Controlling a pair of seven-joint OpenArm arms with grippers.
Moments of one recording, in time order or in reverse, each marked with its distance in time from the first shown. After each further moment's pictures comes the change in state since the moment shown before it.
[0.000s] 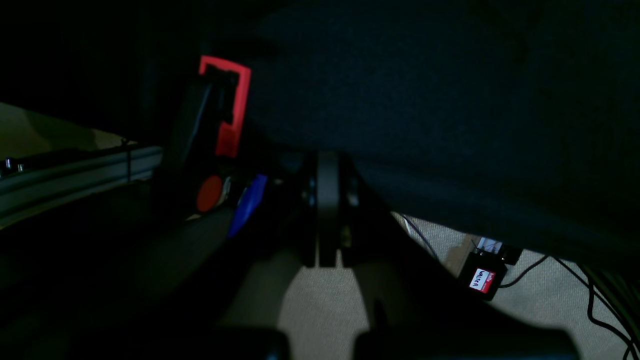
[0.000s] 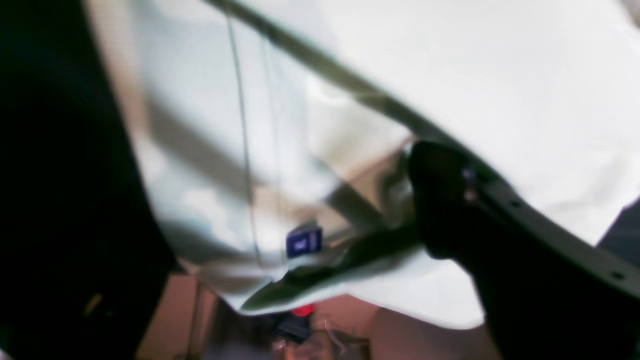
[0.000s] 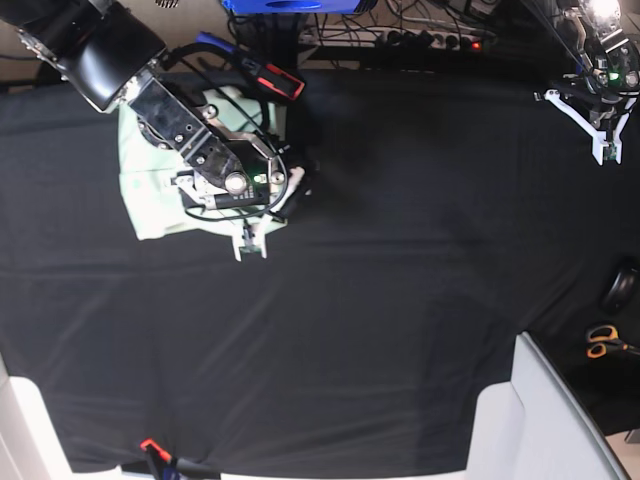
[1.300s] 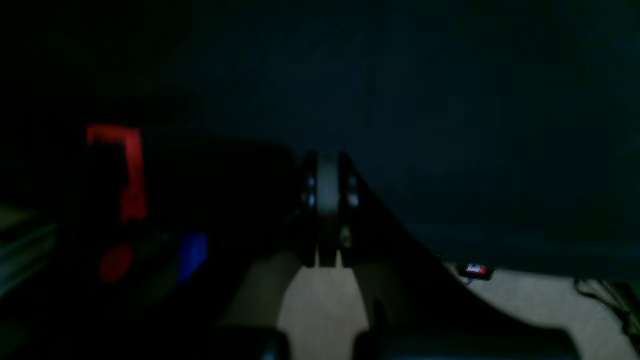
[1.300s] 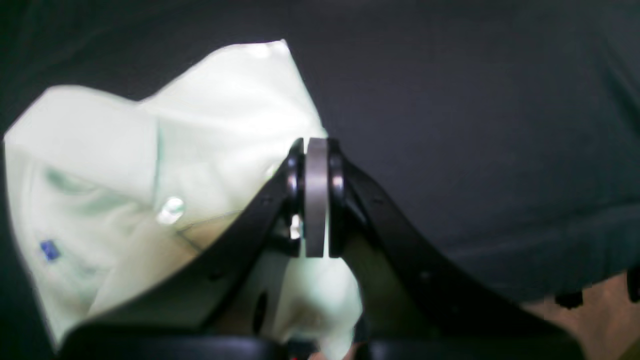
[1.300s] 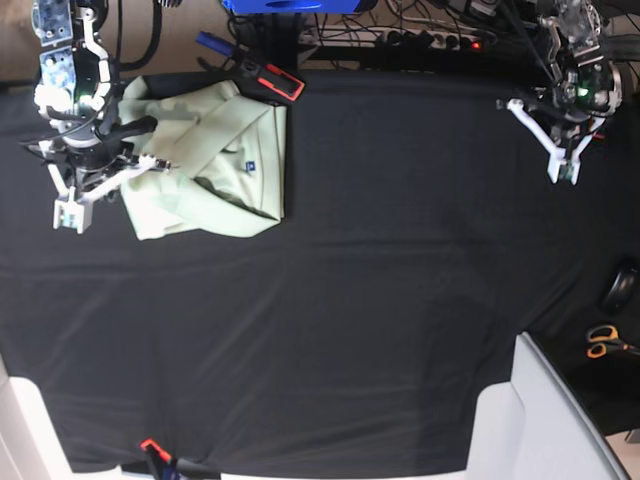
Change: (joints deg) left arm -1.5 0.3 11.3 -0.2 -0.3 0.2 -0.1; right arm -30.9 2.1 43.8 16.6 0.2 21.2 38.6
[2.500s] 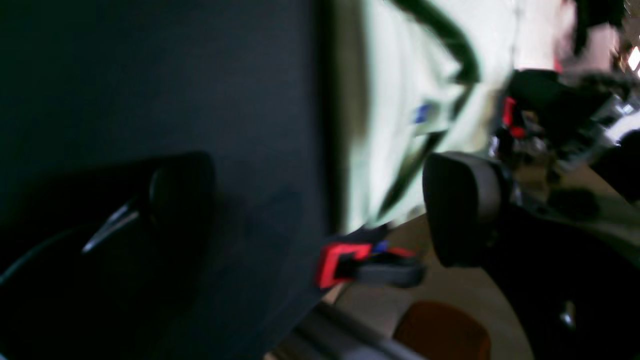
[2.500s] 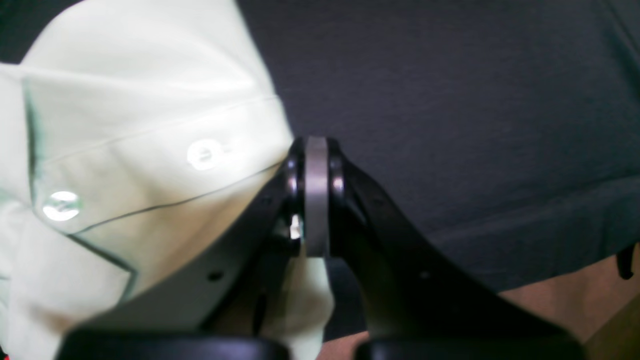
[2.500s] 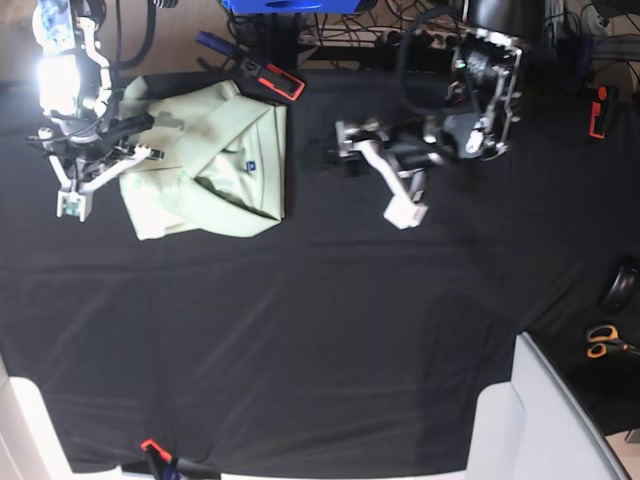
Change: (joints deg) left arm -11.3 -0.6 36.2 -13.4 -54.6 0.5 5.4; right arm 0.9 0.9 0.0 -6.9 0.0 0.1 0.2
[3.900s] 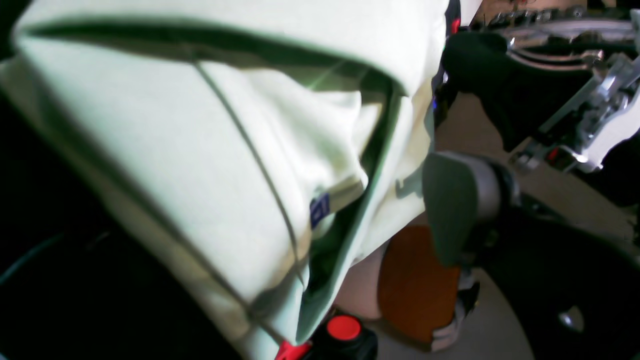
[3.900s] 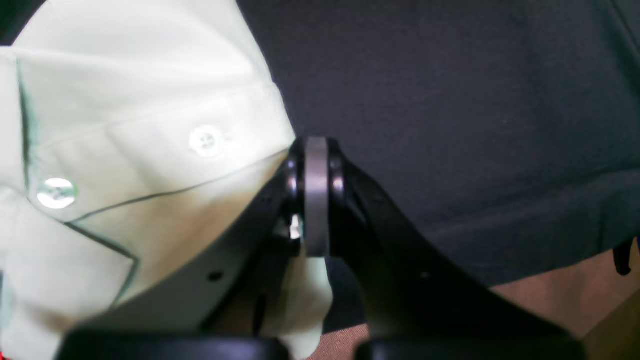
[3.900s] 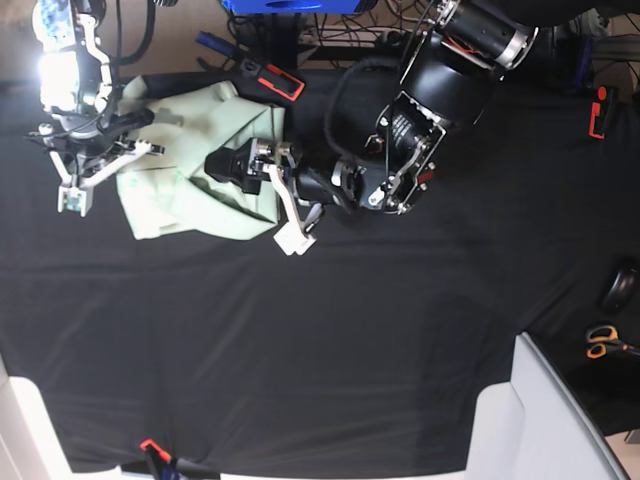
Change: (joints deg) left arm -18.6 6.8 22.8 -25.6 -2.9 -2.8 -2.9; right arm -0.7 0.0 0.2 -0.2 0.0 0.0 0.2
